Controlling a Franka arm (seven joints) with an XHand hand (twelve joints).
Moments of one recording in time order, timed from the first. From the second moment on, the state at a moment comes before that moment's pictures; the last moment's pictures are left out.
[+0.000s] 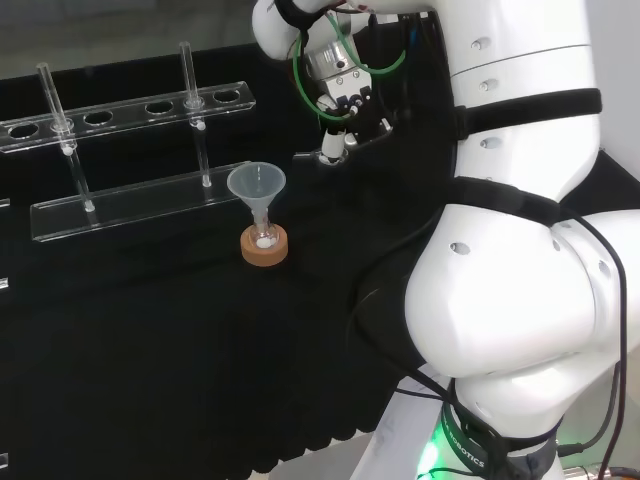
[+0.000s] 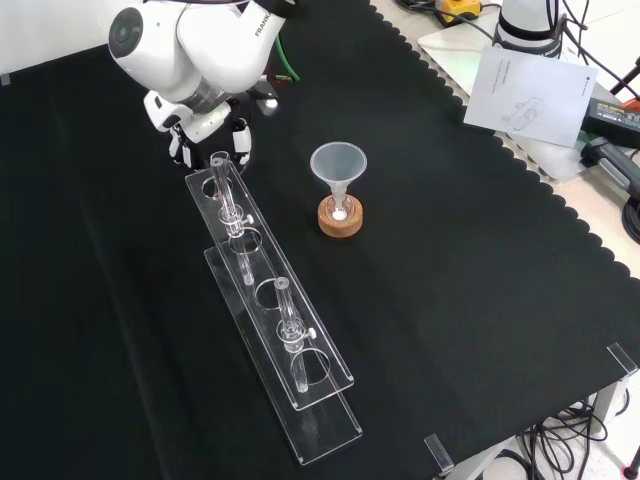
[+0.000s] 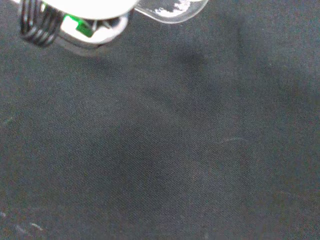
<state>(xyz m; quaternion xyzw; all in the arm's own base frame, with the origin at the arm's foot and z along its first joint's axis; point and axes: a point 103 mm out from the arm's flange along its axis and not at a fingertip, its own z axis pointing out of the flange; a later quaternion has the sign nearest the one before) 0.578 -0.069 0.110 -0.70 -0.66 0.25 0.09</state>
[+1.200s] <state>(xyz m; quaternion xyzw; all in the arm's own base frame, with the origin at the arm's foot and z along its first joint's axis) 0.593 -0.078 0.082 -0.70 -0.65 0.25 0.13</state>
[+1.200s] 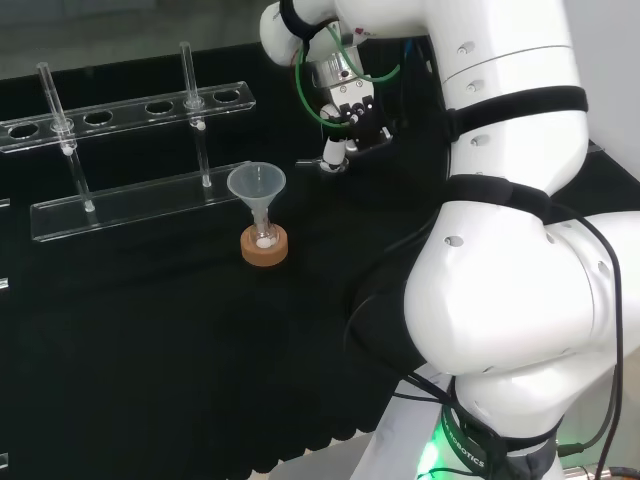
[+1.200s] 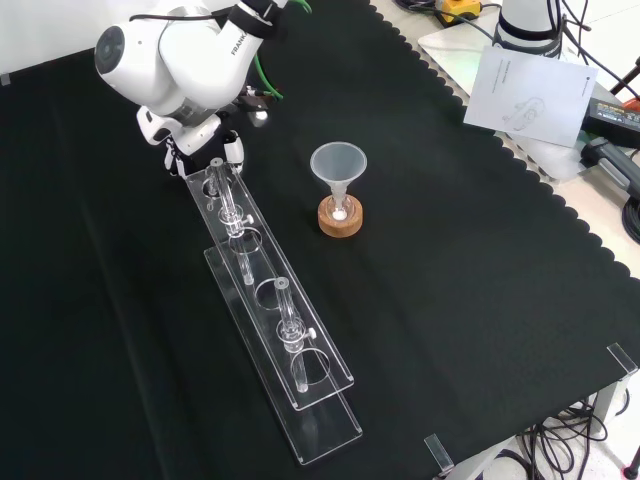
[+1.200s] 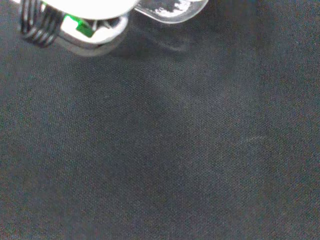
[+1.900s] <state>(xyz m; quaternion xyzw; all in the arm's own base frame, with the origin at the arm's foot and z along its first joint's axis) 0.594 -0.069 0.084 -0.70 -0.66 0.26 0.11</state>
